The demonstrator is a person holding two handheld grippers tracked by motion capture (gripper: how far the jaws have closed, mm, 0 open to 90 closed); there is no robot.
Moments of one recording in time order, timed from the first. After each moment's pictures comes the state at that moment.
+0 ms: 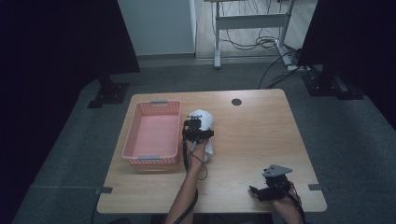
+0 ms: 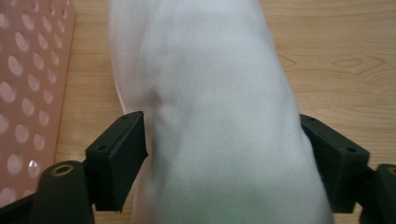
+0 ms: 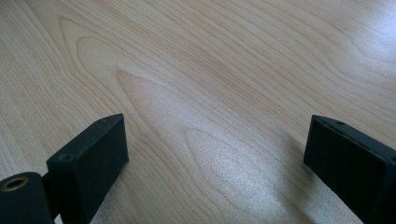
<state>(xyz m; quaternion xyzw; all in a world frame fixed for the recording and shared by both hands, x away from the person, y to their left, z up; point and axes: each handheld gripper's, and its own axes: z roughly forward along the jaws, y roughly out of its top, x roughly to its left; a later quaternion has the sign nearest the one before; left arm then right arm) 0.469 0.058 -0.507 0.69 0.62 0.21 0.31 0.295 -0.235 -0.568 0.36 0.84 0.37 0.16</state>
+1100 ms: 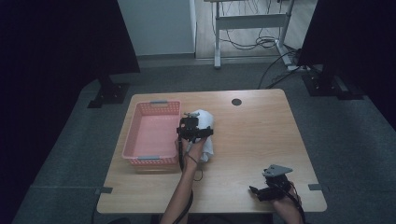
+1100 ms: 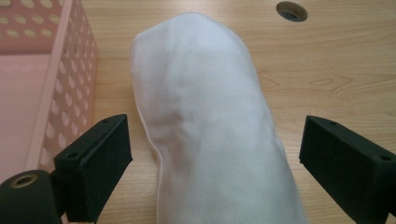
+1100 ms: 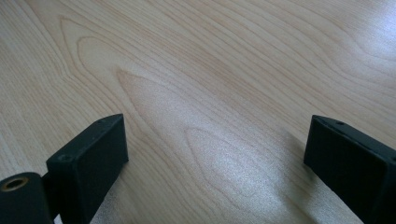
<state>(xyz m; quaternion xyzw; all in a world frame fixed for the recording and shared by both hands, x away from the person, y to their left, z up) 0.453 0.069 -0.478 0.69 0.60 0.23 0.34 0.296 -0.235 -0.568 0.36 0.84 0.37 0.16</state>
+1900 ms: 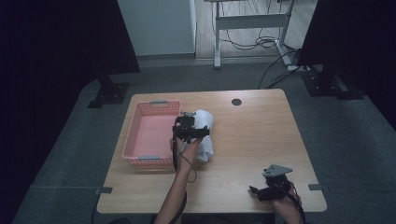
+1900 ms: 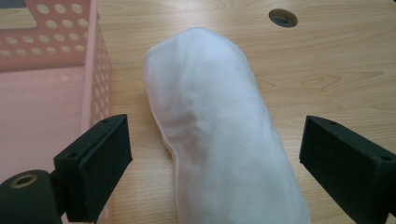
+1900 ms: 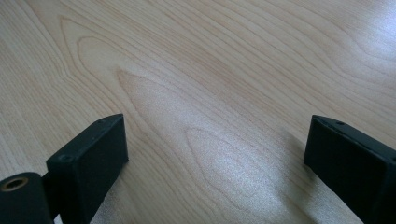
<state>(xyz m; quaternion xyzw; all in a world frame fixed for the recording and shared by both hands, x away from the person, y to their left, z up) 0.441 0.085 -0.461 0.70 0.58 0.24 0.35 0.296 -0.235 -0.568 0.36 0.84 0.37 0.16</state>
